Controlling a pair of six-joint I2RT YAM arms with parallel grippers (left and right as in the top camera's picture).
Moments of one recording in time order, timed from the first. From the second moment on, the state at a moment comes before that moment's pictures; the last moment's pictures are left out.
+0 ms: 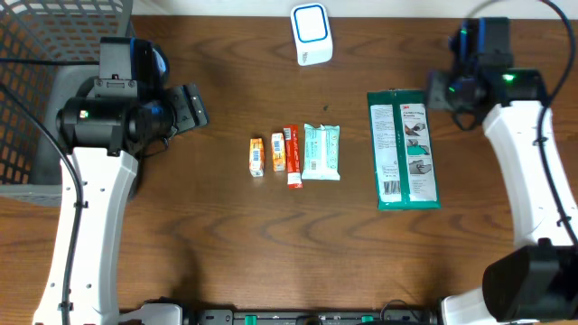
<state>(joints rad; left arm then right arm) -0.05 1.44 1.54 -1.13 0.07 -0.38 -0.01 1.68 1.58 -0.99 0.09 0.17</state>
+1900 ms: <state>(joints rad) -0.05 1.44 1.54 -1.13 0.07 -0.38 -0.42 1.41 1.12 -0.76 -0.21 0.26</state>
